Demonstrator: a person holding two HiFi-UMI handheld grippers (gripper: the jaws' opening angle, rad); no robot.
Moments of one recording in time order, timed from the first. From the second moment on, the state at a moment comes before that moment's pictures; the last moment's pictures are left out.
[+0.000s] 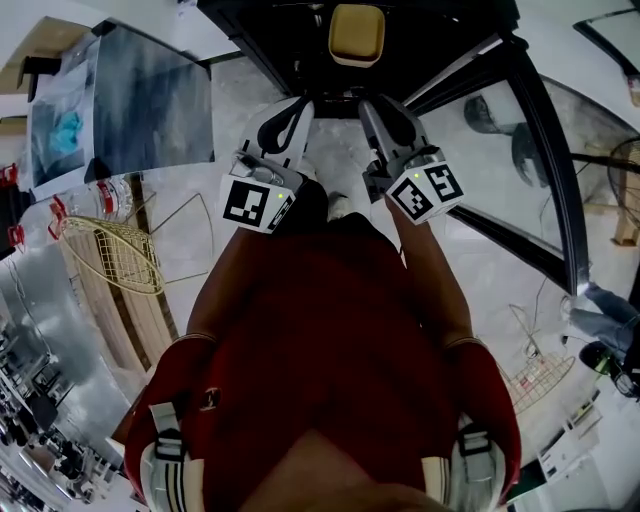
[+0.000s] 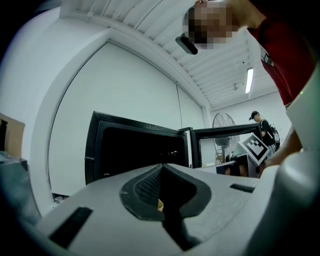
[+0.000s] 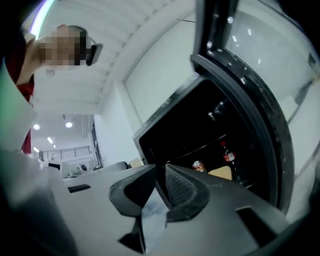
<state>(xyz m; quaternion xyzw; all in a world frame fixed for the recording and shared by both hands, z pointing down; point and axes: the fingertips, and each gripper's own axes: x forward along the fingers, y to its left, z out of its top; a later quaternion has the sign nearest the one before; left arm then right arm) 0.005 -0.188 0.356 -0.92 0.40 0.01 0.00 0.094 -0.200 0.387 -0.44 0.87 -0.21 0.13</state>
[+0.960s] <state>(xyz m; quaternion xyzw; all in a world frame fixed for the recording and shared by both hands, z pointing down) 0.009 -0.119 0.308 -0.93 0.36 0.01 0.03 0.058 -0.114 0.314 -0.43 0.90 -0.05 0.07</state>
